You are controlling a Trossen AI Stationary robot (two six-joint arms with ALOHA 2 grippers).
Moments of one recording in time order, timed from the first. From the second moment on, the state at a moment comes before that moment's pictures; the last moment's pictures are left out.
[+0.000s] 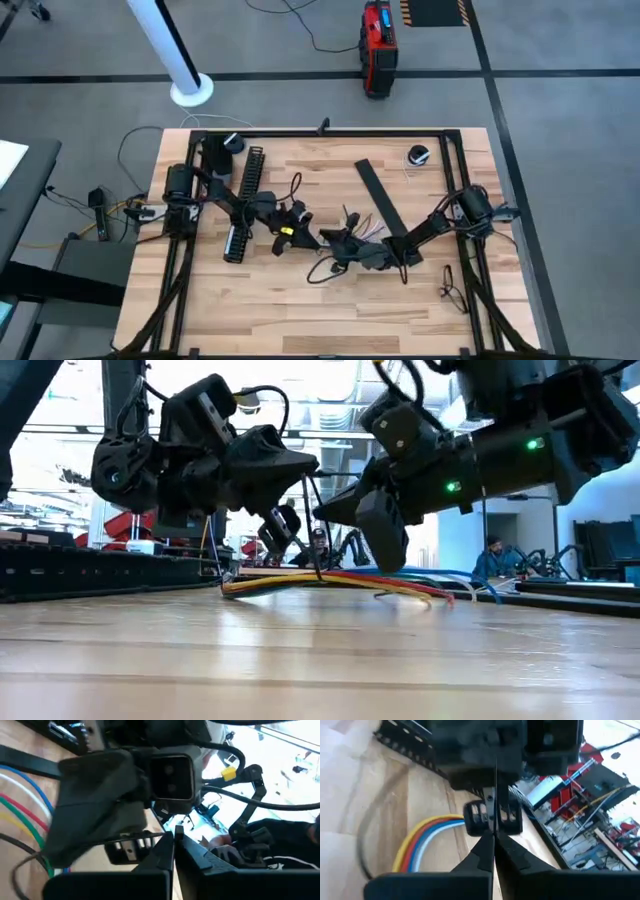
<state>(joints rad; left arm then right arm) 0.07 1.95 0.55 1.41 0.63 -0.71 0.35 2.03 0.79 1.03 0.84 -0.52</state>
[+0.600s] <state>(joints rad) 0.07 1.95 0.55 1.40 0.64 -0.72 0.35 2.03 0.79 1.06 0.84 -0.55</state>
